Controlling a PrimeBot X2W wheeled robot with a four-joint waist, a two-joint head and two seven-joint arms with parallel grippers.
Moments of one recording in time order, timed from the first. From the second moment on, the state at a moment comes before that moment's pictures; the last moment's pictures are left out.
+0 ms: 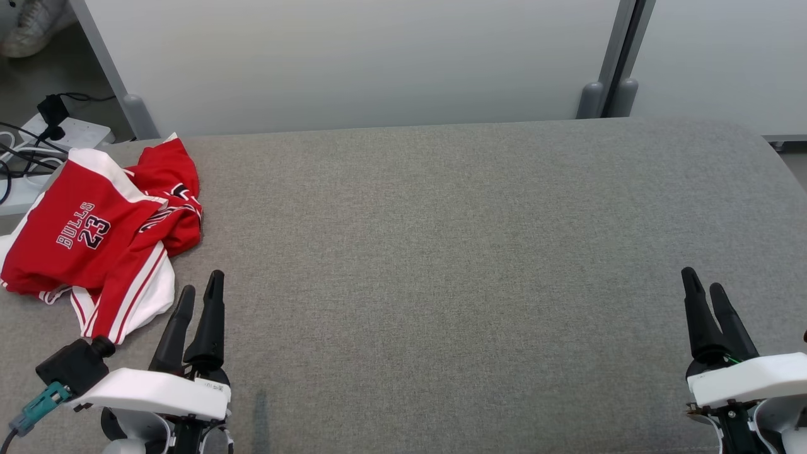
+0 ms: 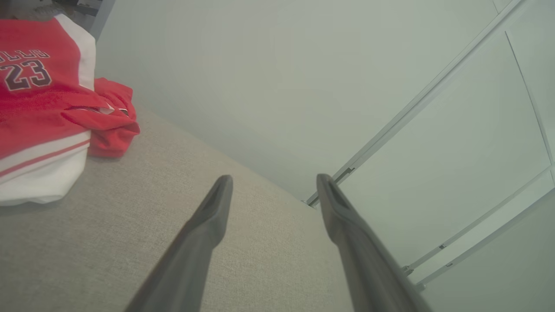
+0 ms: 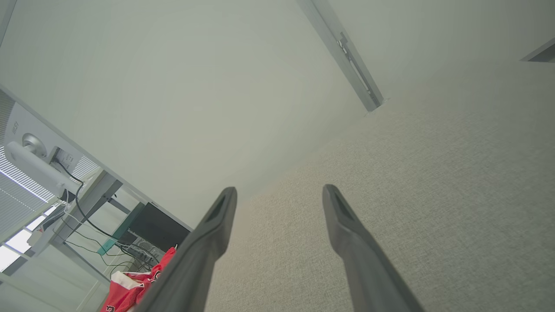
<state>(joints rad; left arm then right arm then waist) -0.07 0.10 -0.02 0.16 -0.89 -0.11 -0.05 -0.09 -0.11 -0.03 0.17 0.85 0.12 -0.04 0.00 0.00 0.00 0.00</state>
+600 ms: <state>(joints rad) -0.07 0.15 -0.11 0.21 -0.63 -0.03 -0.10 -0.05 -0.10 -0.01 0.23 0.58 0.12 -0.10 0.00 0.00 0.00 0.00</state>
